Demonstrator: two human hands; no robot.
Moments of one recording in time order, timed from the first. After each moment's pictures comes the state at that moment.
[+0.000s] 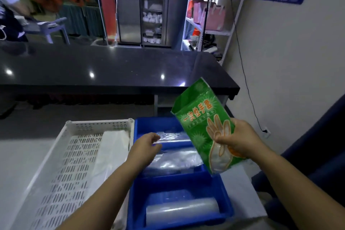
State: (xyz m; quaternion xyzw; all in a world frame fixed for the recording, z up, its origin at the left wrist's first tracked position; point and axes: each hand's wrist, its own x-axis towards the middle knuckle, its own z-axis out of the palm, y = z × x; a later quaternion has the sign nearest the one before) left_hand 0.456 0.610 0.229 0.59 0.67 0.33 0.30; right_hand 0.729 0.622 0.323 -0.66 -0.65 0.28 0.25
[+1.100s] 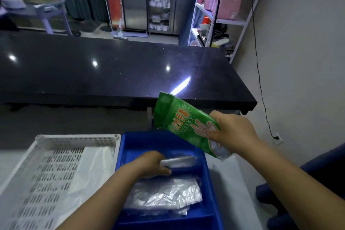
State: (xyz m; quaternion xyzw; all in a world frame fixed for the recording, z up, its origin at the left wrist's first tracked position) left_hand 0.480 0.729 0.200 0.71 0.62 -0.01 0.34; right_hand 0.715 0.766 0.325 -0.56 -0.83 -0.01 0.06
